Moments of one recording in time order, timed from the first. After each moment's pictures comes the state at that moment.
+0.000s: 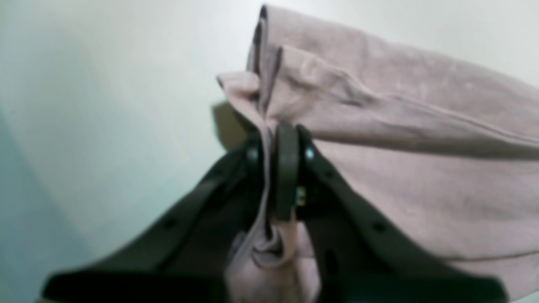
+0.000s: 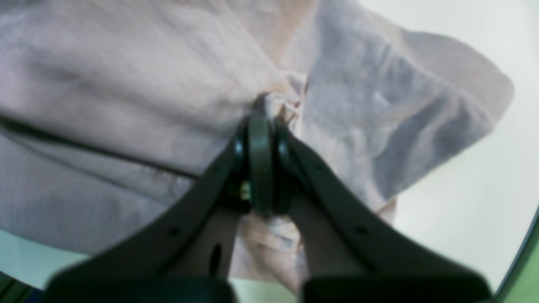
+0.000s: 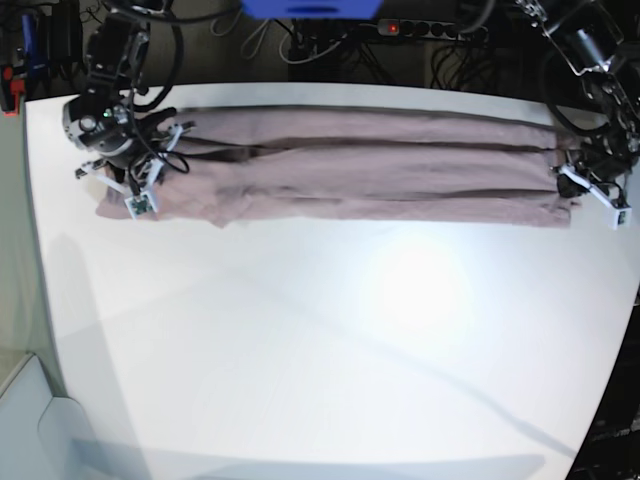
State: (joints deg) left arm -0.1 -17.6 -42.9 69.9 -18.6 -39.9 50.9; right arm -12.8 -1.9 21.9 98.6 -11.4 38.6 -48.8
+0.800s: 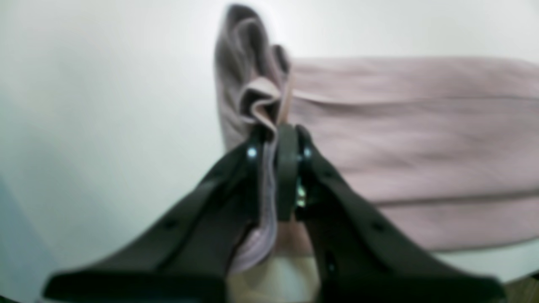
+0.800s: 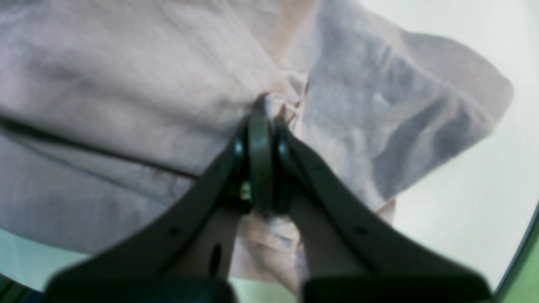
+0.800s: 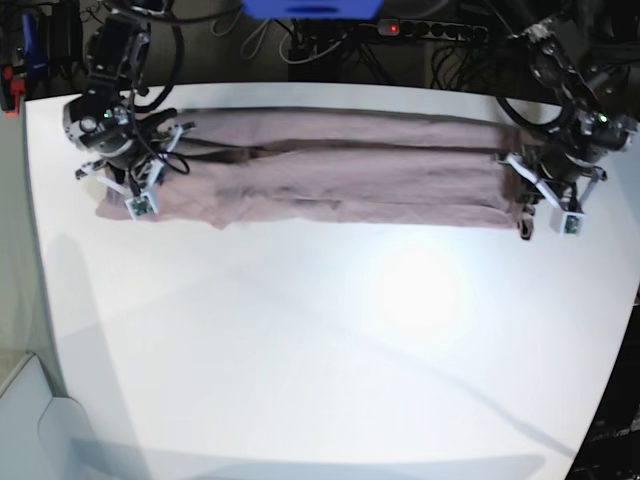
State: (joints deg) left arm 7.7 -1.5 -36.5 103.4 -15.5 -39.6 60.2; right arm -12.6 -1.9 21.9 98.5 -11.8 38.6 -48.7
